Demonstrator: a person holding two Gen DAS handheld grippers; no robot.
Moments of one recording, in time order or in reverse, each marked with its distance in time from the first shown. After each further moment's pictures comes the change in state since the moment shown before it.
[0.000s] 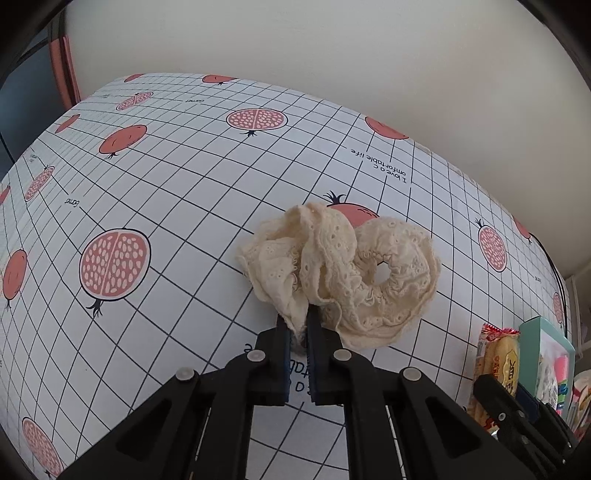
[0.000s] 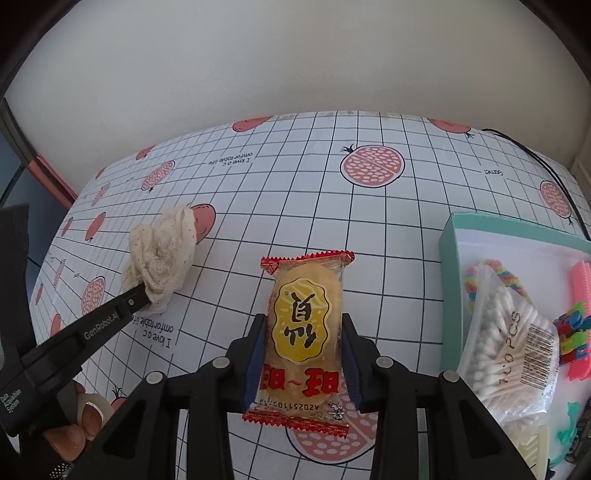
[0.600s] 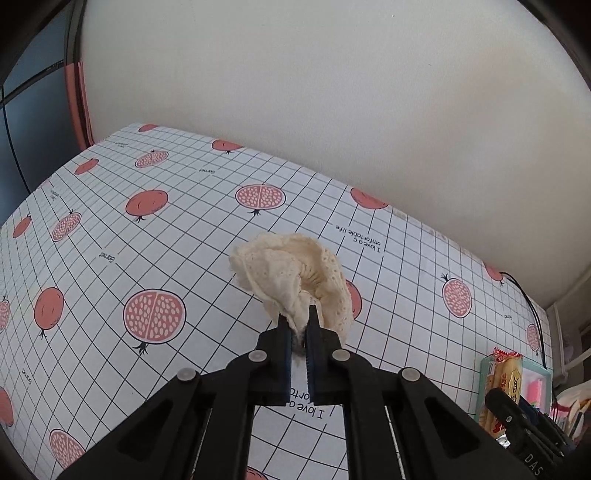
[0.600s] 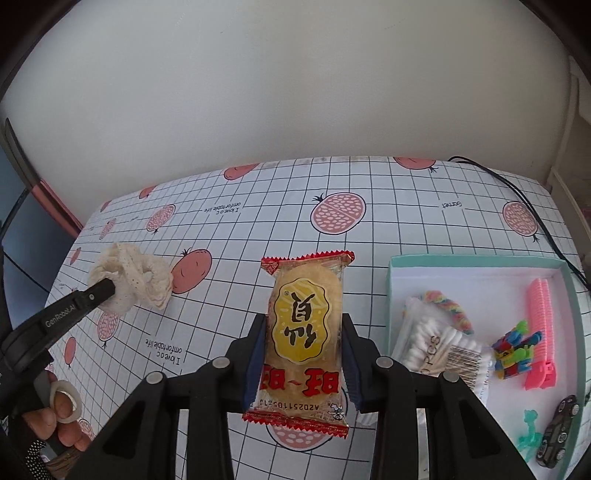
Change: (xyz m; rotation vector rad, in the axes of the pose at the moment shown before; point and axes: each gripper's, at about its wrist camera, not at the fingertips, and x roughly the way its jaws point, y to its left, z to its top) left arm -0.074 -0.005 0.022 -0.010 -0.181 -0.015; right arm -0.052 -0.028 0.013 0.046 -0.096 -0.005
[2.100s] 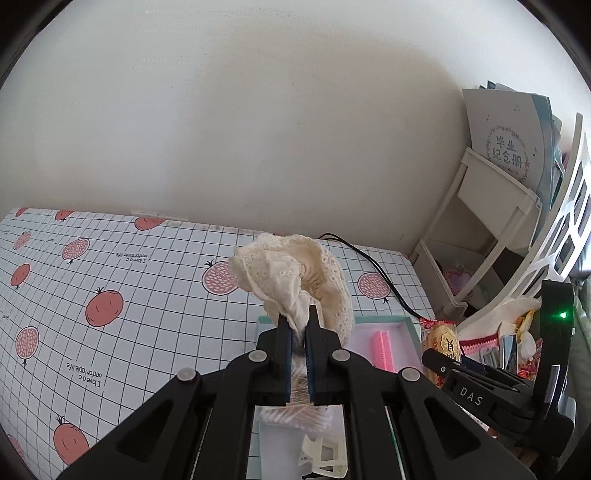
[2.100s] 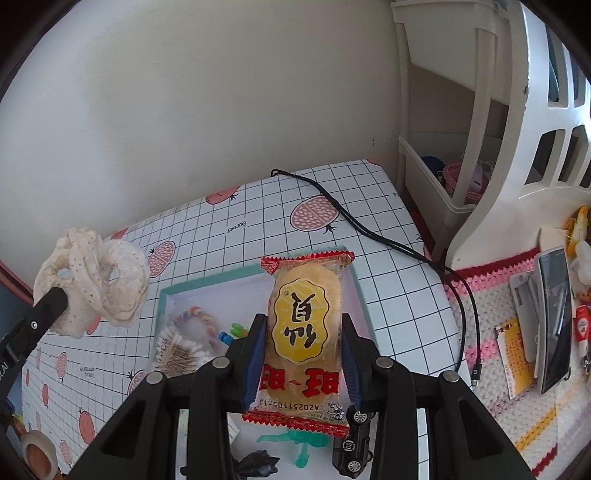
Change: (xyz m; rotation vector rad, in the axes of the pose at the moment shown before) left arm -0.097 -0.219 -0.053 0.328 -0.056 -0.376; right arm -0.098 -0.200 -0.005 0.238 -0.044 -0.205
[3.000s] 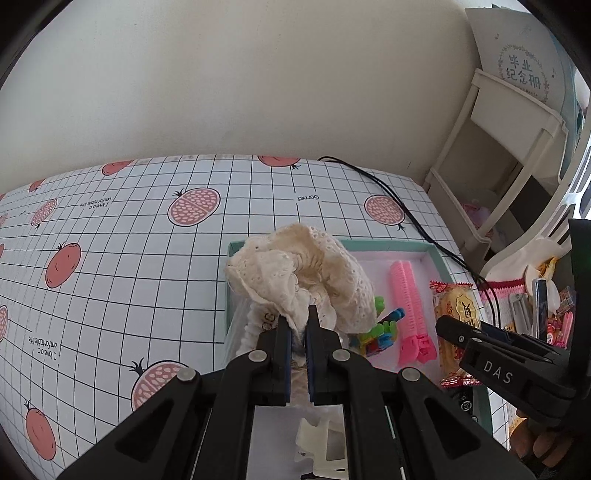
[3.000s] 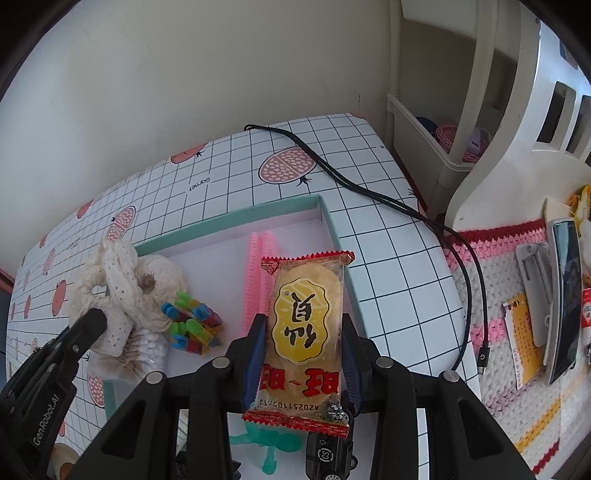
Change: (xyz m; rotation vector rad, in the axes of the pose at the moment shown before) left arm 0.076 -0.011 -0.049 0.063 0.207 0.016; right arm 0.048 -0.015 -0.020 -0.003 0.117 -0.071
